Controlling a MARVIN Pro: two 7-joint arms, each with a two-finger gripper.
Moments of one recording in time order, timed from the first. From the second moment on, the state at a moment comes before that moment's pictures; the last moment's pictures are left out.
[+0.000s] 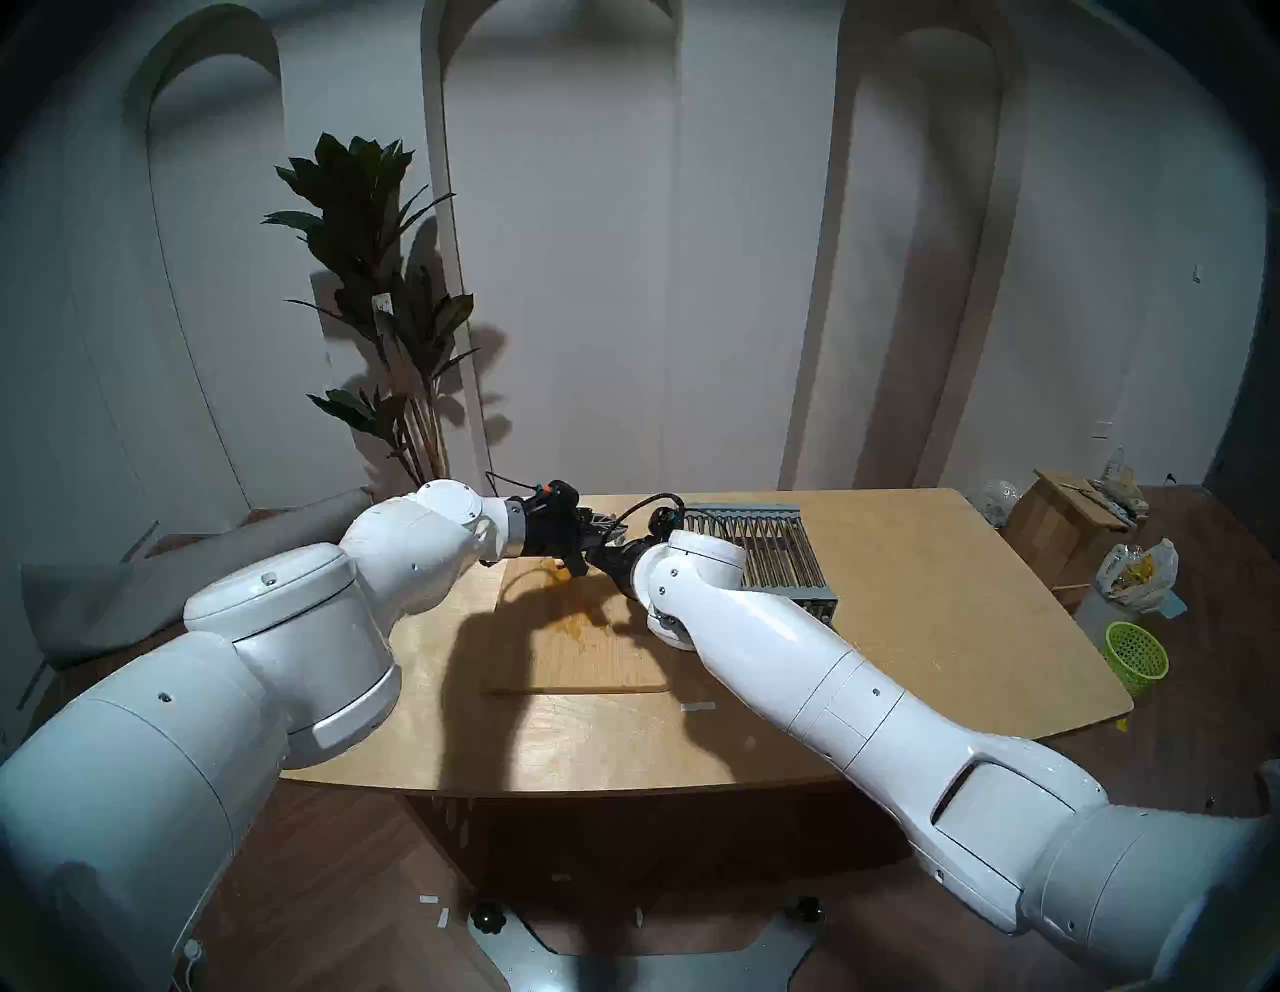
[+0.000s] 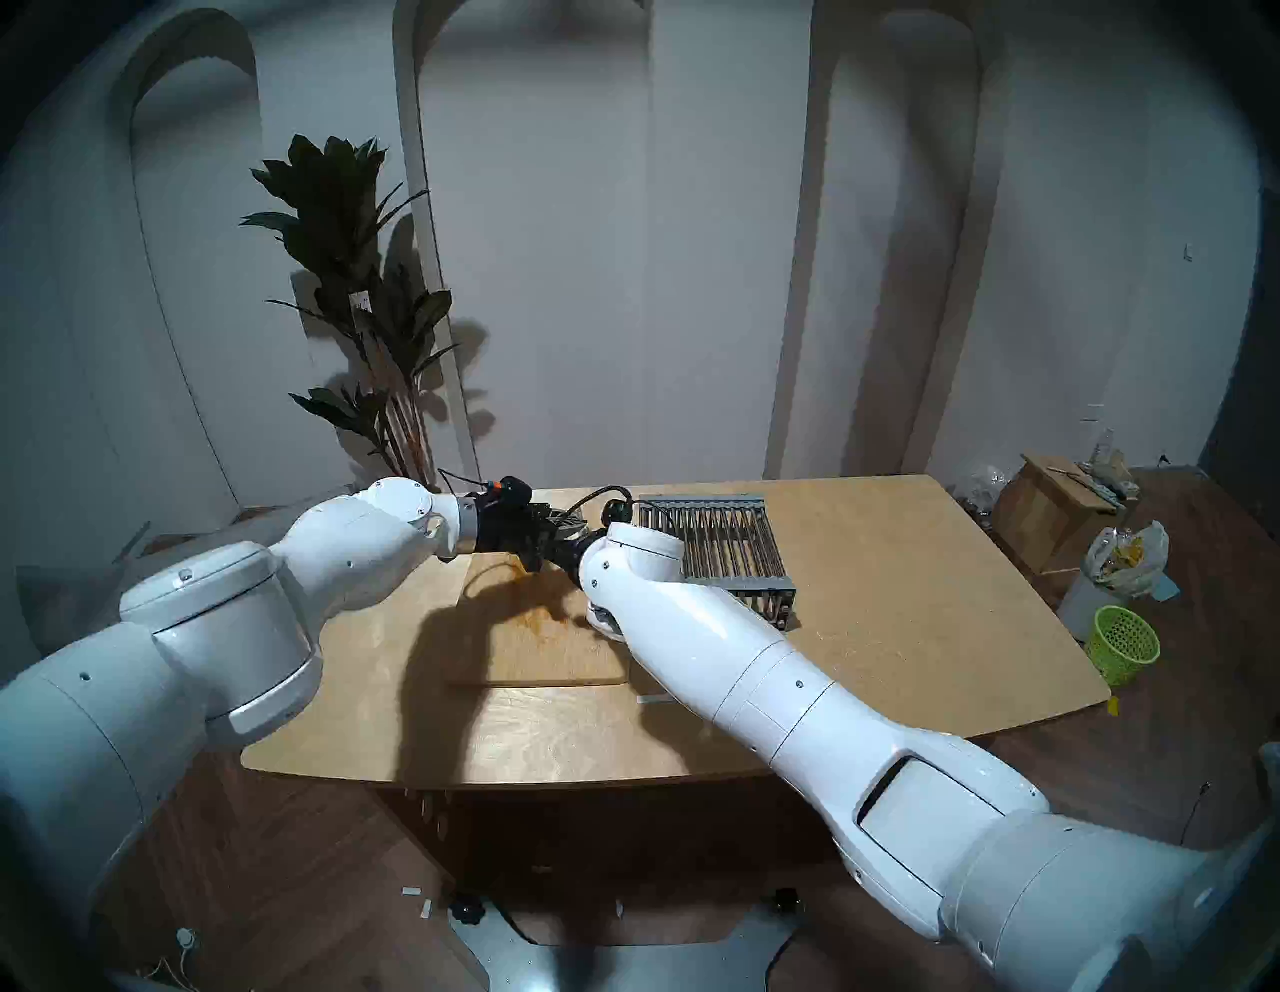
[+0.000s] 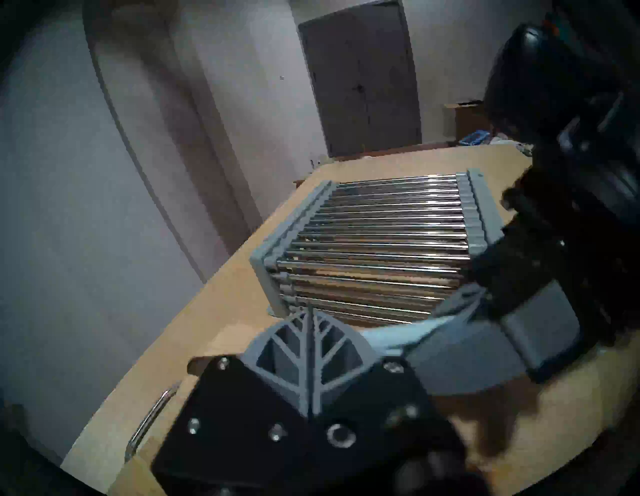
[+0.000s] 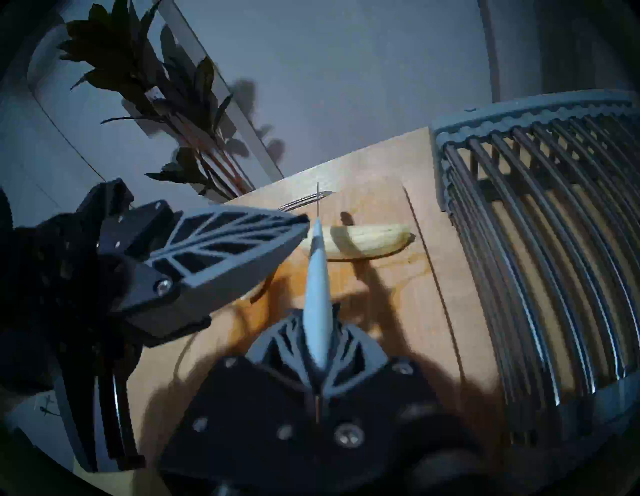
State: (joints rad) left arm 0.44 -1.38 -0.28 -0.16 -0.81 -0.46 -0.97; right arm -0.94 -1.41 0.75 -1.28 1.27 0.34 -0.67
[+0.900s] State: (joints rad) left arm 0.46 -1.40 -0.30 -0.15 -0.79 -0.50 -0.90; right arm -0.94 -1.42 0.75 -1.26 1.26 0.34 -0.68
